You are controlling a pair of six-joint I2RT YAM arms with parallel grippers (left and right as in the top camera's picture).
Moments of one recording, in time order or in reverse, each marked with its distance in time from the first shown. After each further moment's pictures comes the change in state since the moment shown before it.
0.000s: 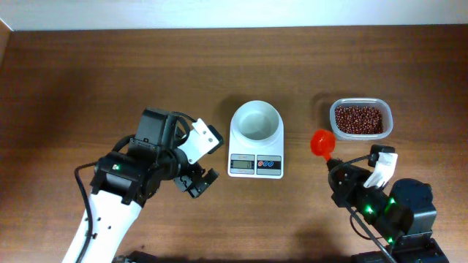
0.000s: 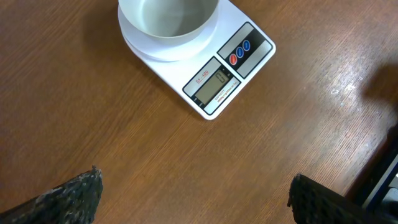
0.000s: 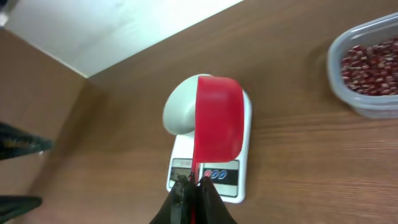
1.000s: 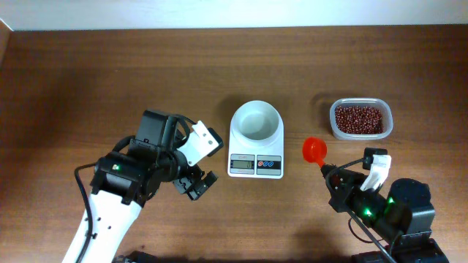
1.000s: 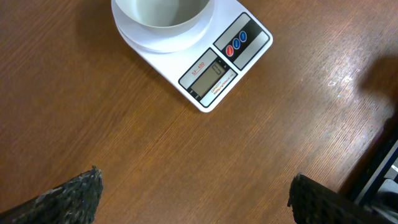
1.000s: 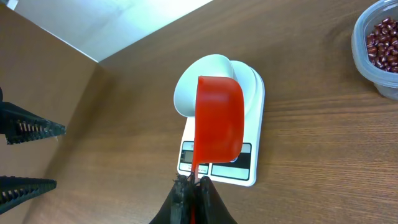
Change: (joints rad) left arm 0.000 0.000 0.000 -0.029 -0.001 0.007; right arm 0.000 0.000 0.000 -0.040 -0.068 0.000
